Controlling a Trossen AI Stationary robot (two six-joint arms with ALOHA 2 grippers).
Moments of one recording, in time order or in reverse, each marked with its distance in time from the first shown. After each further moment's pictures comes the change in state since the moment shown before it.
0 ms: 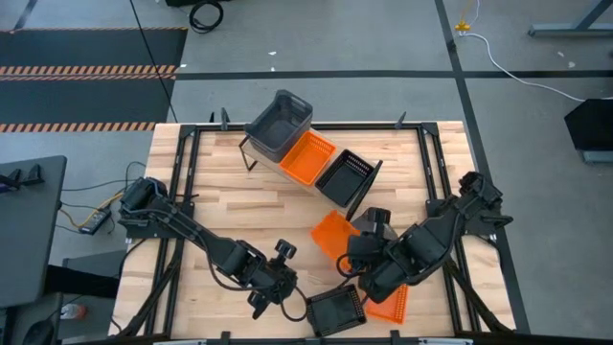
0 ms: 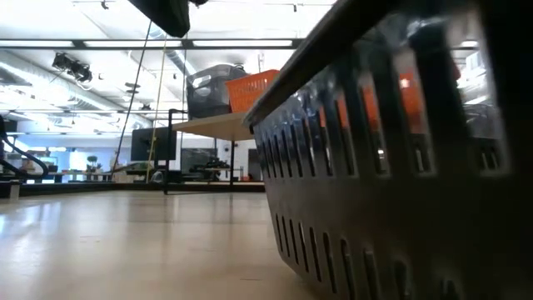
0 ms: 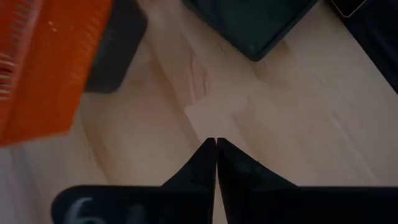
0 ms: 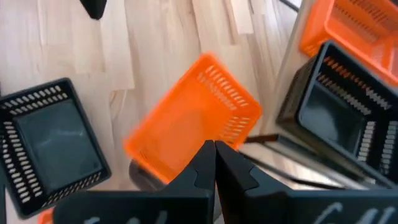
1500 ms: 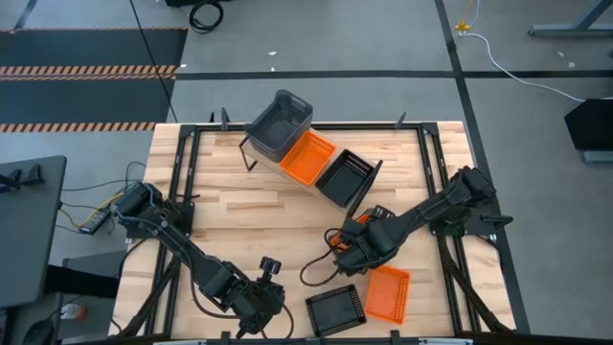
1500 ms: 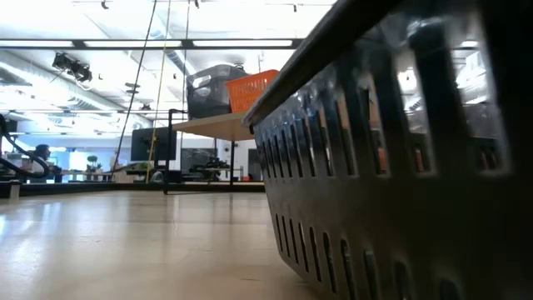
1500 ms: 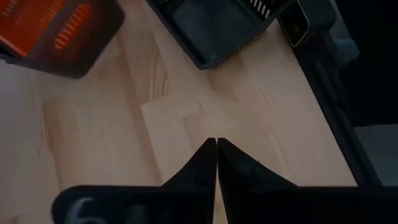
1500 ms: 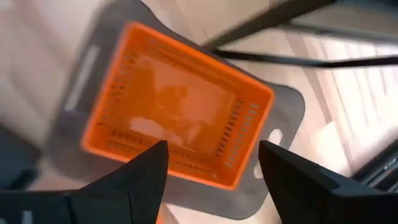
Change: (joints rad) left arm -0.150 0.005 0.000 0.013 -0.074 -0.306; right arm -0.171 0.001 -0.408 0.073 -0.275 0.329
